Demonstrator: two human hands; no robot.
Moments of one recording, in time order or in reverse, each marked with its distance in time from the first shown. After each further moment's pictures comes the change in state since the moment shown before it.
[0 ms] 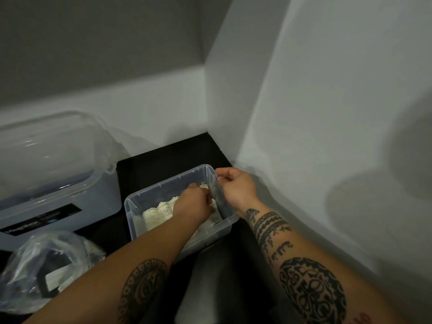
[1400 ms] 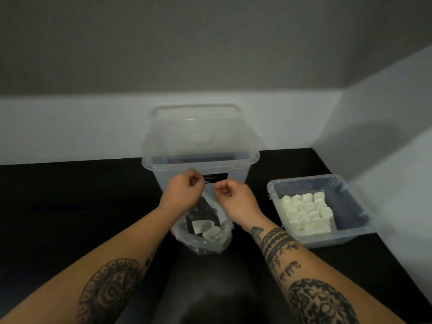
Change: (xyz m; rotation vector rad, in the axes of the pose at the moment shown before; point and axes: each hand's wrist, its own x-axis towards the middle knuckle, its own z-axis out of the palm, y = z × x) left_hand -0.182 -0.288 -0.148 -0.533 0.452 -0.267; right_hand -0.140 -0.060 0.294 -0.202 -0.379 -0.290
